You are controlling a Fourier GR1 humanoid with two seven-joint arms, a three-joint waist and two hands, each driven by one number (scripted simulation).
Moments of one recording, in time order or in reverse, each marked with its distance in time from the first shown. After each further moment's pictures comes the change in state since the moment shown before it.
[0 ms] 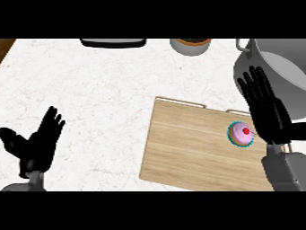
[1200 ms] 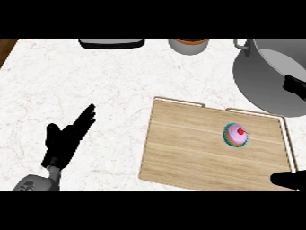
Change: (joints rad) left arm -0.071 0.044 -0.213 -0.009 -0.161 -0.205 0.031; right arm 0.189 -0.412 -0.014 -0.636 0.313 0.002 0.187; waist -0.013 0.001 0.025
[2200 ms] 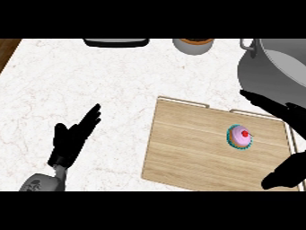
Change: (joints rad) left arm -0.008 -0.049 0.014 0.005 -0.057 -0.027 0.009; right arm -0.162 -0.053 0.183 0.177 -0.001 0.269 0.453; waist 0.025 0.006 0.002
